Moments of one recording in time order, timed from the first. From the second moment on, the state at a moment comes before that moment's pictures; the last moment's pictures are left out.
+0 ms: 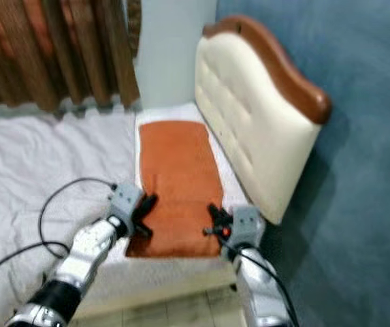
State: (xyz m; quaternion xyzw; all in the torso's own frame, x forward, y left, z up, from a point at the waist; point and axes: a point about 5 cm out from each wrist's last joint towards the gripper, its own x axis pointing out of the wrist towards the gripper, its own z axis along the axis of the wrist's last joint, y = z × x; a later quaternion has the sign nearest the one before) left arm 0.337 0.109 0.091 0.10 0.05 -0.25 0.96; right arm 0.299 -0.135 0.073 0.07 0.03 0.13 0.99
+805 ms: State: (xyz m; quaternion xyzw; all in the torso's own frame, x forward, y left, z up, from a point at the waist) left arm 0.336 0.097 0.093 0.10 0.04 -0.28 0.95; right arm 0.297 -0.149 0.067 0.07 0.04 0.11 0.99
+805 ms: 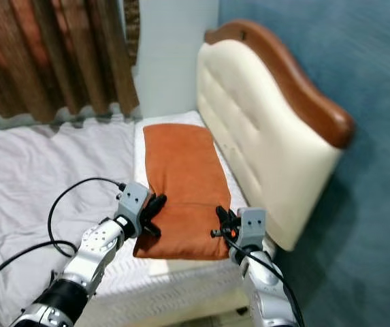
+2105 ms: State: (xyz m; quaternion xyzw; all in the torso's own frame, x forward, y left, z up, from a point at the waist) left arm 0.319 0.158 0.105 0.16 -0.01 -0.13 0.98; right arm 0.328 -0.137 0.052 -0.05 0.08 0.06 0.99
